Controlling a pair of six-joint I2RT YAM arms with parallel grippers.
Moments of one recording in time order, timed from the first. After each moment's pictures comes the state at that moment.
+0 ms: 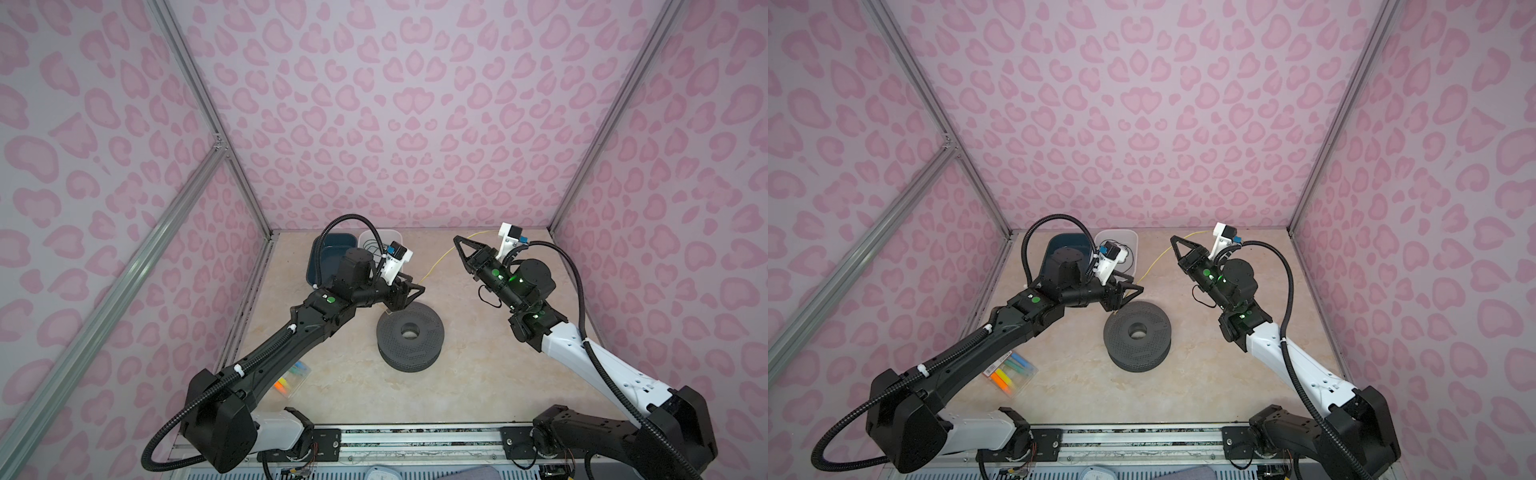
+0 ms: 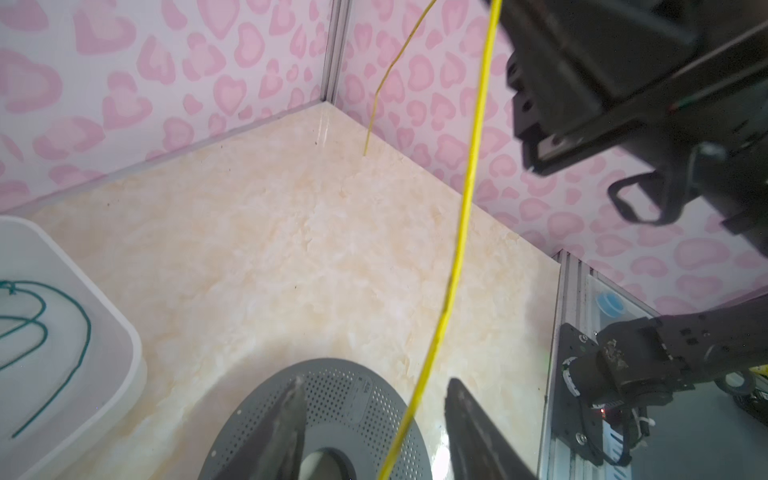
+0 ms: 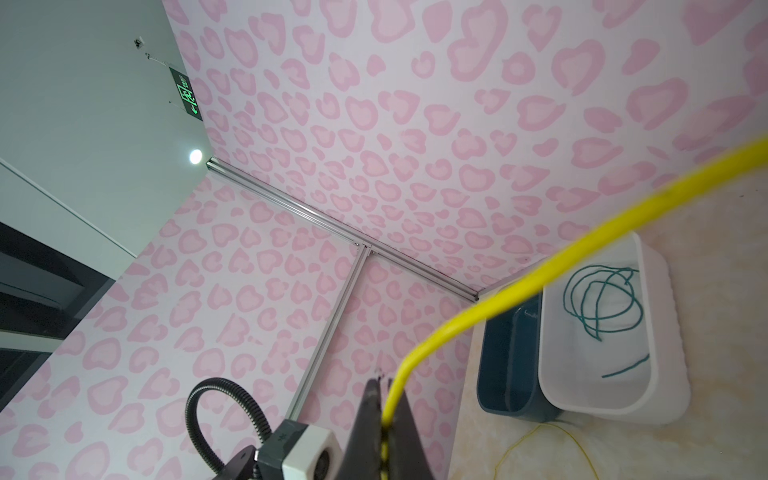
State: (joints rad) left arm -0.59 1.34 1.06 -0.19 0.51 -0.09; right arm 0.46 1.18 0.86 0.49 -0.18 1.18
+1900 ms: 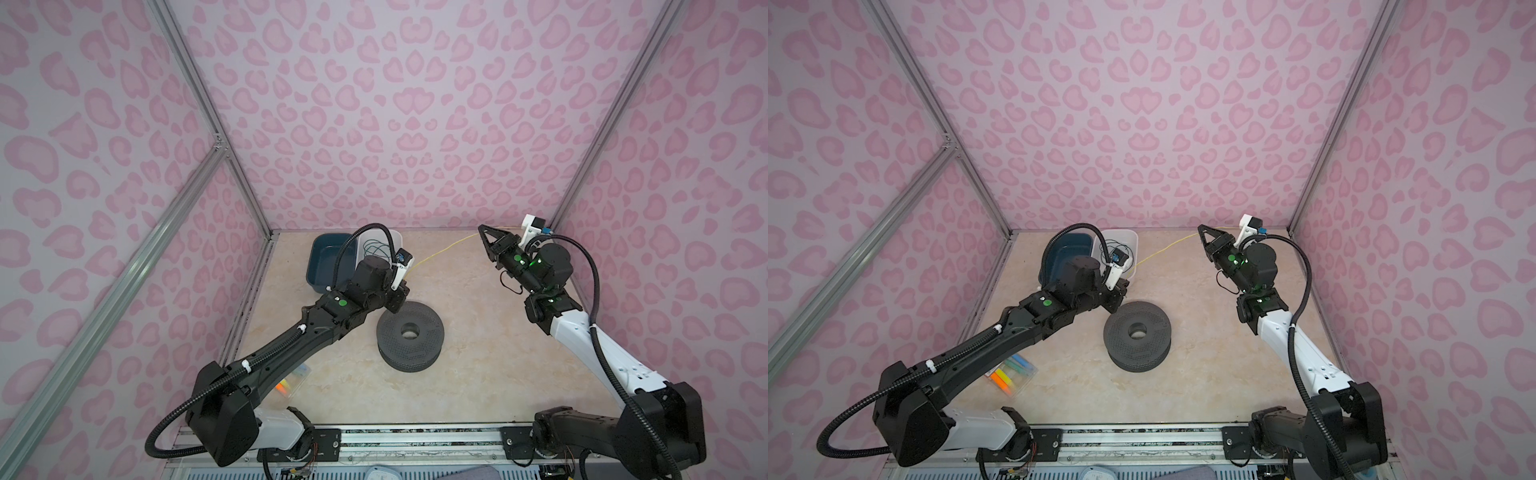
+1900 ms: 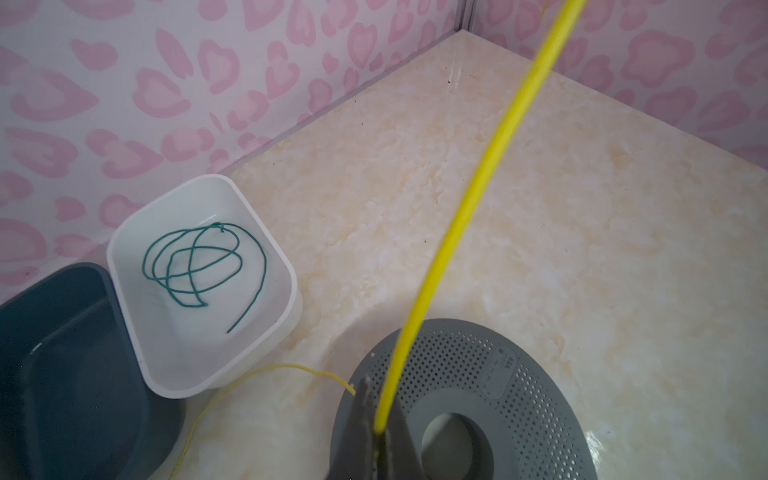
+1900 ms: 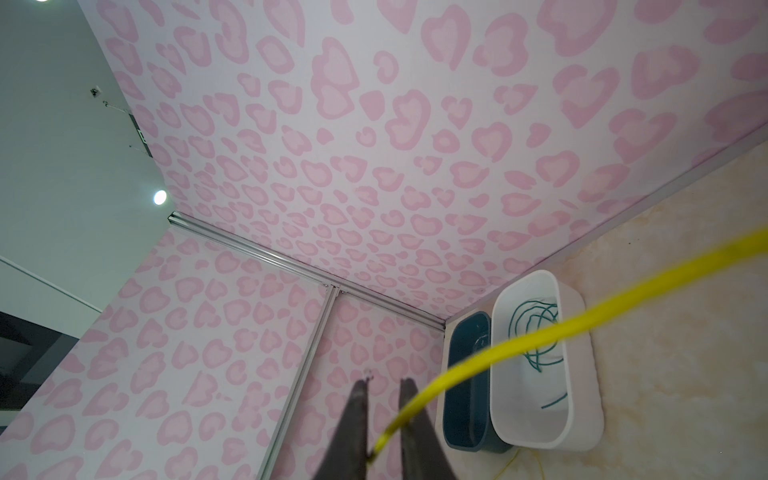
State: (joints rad) left arm -0.70 1.37 1.17 -0.36 -0.02 0.06; right arm 0.22 1.27 0.92 0.45 -0.35 1.22
